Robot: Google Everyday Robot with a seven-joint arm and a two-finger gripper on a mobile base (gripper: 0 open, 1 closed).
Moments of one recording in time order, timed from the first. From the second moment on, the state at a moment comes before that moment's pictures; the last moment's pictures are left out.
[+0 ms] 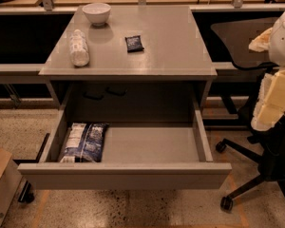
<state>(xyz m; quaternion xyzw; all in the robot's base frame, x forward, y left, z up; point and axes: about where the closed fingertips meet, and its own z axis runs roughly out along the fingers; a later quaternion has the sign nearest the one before) 0.438 -0.217 0.976 -0.60 0.78 -0.03 0.16</state>
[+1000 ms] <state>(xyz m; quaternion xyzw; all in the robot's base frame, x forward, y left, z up) 0.456 -0.194 0.942 -0.60 0.77 0.00 0.21</state>
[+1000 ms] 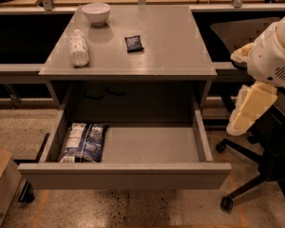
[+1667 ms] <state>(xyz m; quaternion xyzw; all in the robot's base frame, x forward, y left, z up) 0.457 -0.195 0.945 -0.59 0.78 0.01 0.22</state>
